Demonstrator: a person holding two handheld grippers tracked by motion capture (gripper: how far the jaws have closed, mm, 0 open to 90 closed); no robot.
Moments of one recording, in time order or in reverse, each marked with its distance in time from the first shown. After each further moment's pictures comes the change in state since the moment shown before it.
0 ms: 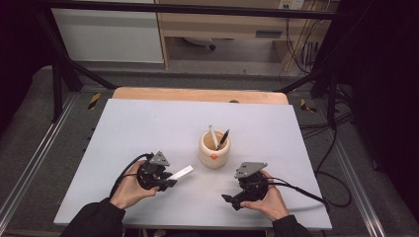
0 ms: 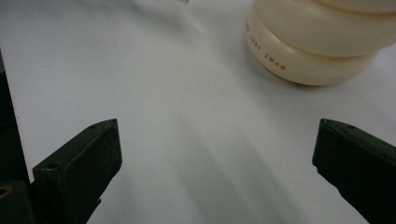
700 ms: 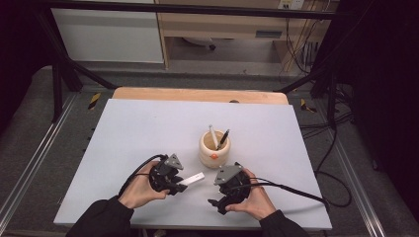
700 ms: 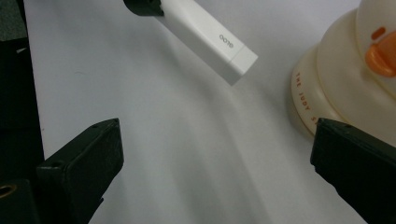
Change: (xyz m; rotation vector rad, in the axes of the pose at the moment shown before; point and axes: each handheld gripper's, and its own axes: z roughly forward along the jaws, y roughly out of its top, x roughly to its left) left arm -0.024 0.026 0.007 0.076 -0.070 0.074; right arm 0.032 0.037 0.017 0.056 0.017 -0.219
